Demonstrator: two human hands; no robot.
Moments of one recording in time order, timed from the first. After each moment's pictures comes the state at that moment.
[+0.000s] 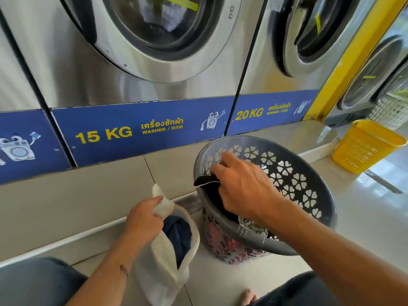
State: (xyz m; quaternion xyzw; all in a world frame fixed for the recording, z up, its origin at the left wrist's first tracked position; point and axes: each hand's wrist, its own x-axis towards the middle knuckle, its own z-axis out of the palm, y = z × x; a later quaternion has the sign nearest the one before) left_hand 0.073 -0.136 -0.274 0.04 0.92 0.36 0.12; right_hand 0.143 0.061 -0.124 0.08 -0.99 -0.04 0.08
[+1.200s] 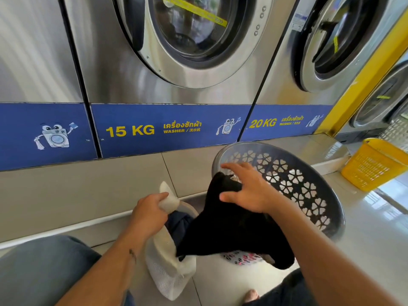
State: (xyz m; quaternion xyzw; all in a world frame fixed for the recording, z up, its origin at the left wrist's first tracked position) left_hand 0.077 -0.183 -0.279 -0.01 0.90 0.41 0.13; right_hand 0.138 0.054 -0.148 -0.04 -0.97 0.22 -0.07
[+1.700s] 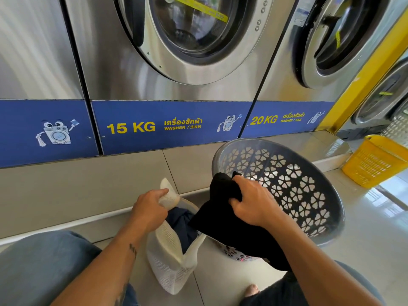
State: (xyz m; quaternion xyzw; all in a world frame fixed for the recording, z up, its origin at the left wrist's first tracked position) left_hand 0.078 -0.186 -0.282 0.00 0.91 0.41 0.12; right_hand 0.154 0.059 -0.185 -0.04 -0.99 0.12 0.00
